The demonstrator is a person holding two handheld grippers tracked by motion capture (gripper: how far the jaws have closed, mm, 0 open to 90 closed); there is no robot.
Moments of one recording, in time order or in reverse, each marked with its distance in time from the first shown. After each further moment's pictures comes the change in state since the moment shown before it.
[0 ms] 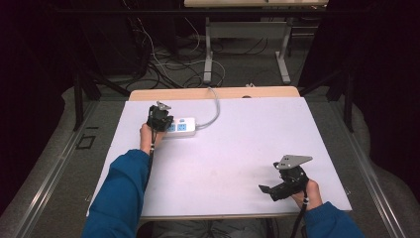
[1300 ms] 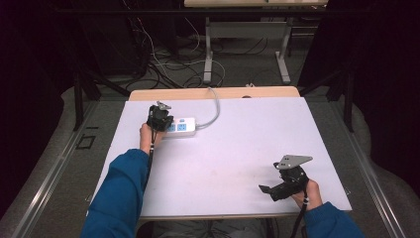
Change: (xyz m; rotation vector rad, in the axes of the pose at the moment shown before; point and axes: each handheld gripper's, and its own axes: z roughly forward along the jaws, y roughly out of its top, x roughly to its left) left arm 0.000 0.000 0.000 0.000 -0.003 0.000; right arm 0.000 -0.001 0.001 -0.005 -0.001 0.005
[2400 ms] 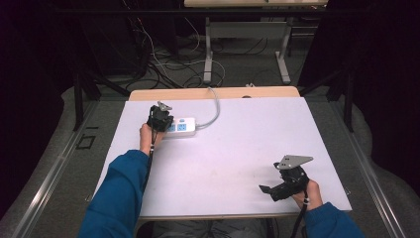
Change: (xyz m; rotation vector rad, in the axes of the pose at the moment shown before) left arm -0.003 0.000 -0.001 -0.009 0.015 0.024; right arm 0.000 0.000 -0.002 0.007 -0.002 0.000
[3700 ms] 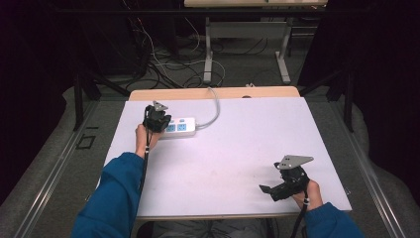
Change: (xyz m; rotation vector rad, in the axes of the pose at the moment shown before) left arm 0.001 0.001 -0.021 -0.028 -0.017 0.000; right arm 0.000 0.000 -0.001 0.009 0.004 0.007
